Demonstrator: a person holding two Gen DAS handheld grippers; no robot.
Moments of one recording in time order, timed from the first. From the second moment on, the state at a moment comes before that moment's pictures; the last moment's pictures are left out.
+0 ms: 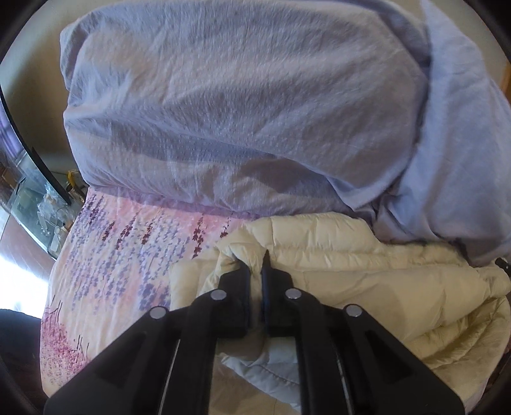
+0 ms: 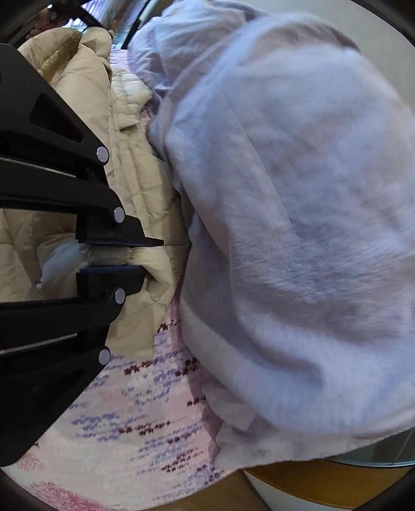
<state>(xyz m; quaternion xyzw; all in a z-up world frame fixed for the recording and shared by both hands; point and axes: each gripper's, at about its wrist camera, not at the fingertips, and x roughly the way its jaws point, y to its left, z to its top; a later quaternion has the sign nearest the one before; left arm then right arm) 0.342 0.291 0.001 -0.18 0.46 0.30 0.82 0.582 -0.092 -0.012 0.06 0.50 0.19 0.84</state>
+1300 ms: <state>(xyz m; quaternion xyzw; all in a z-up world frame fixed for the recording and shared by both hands) 0.337 0.240 -0.076 -0.14 0.49 0.33 0.80 0.527 -0.063 -0.078 -0.10 0.47 0.19 0.86</state>
